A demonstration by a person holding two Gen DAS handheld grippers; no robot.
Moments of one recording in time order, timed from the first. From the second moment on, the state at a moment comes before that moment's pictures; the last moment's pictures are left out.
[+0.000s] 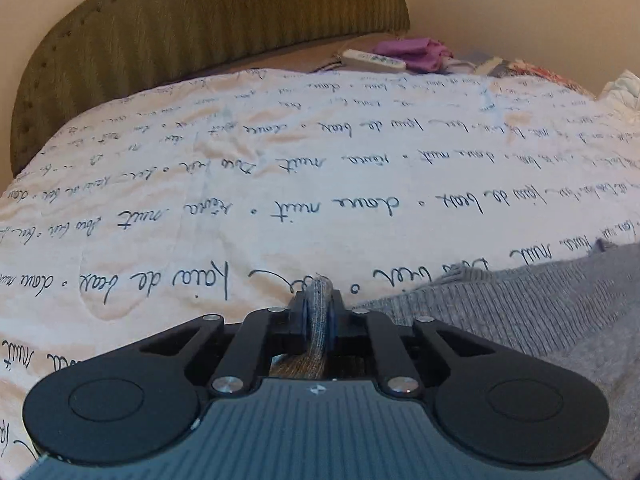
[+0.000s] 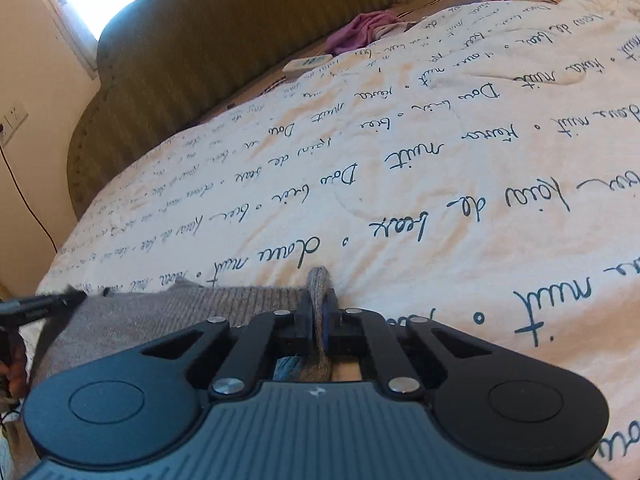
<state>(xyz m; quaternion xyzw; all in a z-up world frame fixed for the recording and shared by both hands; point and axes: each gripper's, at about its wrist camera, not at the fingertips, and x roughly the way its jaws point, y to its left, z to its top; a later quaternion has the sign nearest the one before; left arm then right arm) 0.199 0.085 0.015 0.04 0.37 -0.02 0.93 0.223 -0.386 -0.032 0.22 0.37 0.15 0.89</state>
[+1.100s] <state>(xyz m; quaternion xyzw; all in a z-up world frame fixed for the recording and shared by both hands) 0.085 0.051 0.007 0.03 0.35 -0.07 0.93 0.095 -0.282 0.034 0.09 0.30 0.20 0.93</state>
